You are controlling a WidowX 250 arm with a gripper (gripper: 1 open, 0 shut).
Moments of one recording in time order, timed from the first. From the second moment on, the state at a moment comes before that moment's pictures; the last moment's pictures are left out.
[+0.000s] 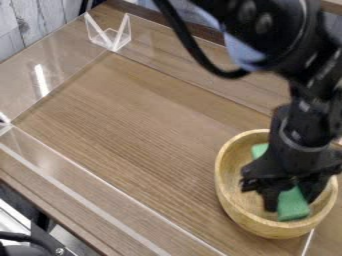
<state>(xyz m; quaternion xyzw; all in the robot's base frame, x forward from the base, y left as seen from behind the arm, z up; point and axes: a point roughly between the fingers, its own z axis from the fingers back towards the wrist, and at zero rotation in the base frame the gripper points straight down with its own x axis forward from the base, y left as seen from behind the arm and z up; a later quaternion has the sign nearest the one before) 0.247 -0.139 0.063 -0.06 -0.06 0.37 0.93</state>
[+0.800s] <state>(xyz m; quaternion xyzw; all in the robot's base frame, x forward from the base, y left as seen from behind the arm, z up) 0.264 -0.086 0.165 -0.15 -0.07 0.23 0.96</state>
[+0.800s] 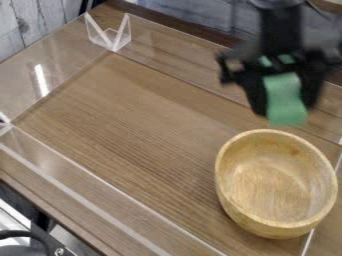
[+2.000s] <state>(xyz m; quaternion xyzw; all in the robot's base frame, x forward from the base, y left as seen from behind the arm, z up) 0.293 -0.041 0.121 -0.14 -0.12 0.04 0.98</state>
